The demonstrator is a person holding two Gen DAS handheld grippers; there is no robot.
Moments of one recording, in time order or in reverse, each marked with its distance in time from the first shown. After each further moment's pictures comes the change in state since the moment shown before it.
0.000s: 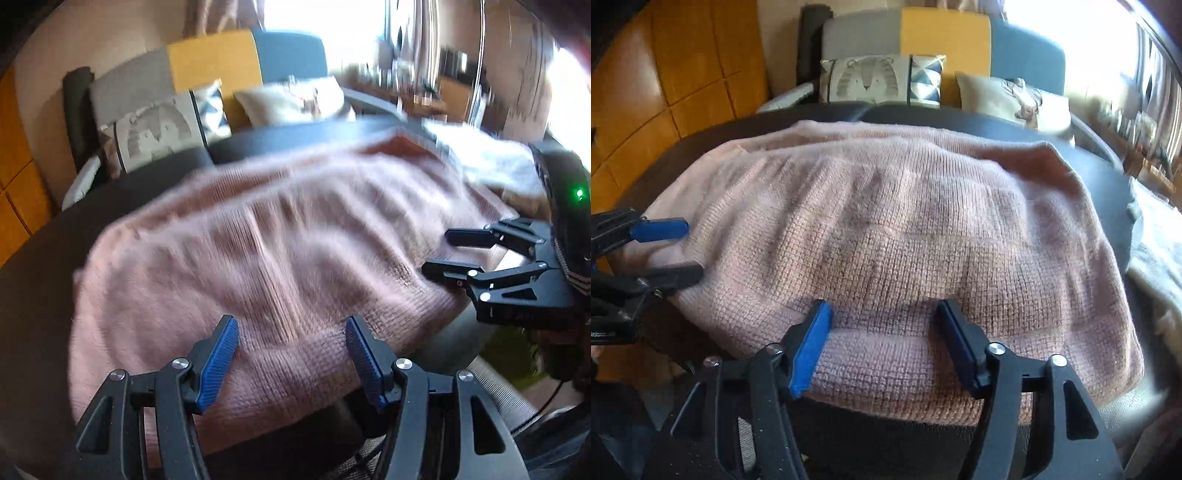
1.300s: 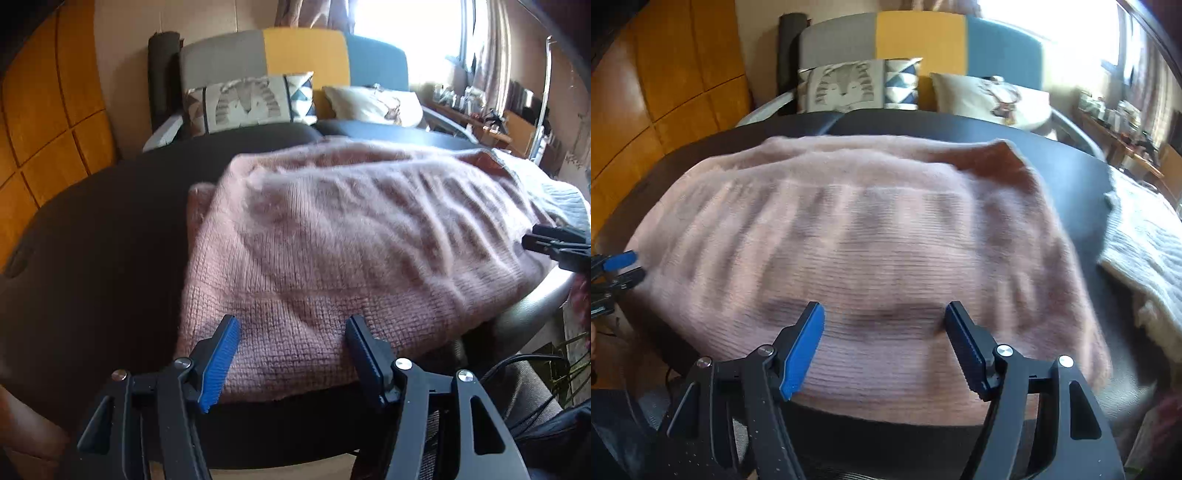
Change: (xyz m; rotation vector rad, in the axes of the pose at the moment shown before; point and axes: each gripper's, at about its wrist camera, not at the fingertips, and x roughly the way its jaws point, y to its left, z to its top) left arm -0.032 0.082 -0.058 -0.224 -0.043 0.179; right arm -0.015 -0.031 0.013 0.058 0.033 -0.020
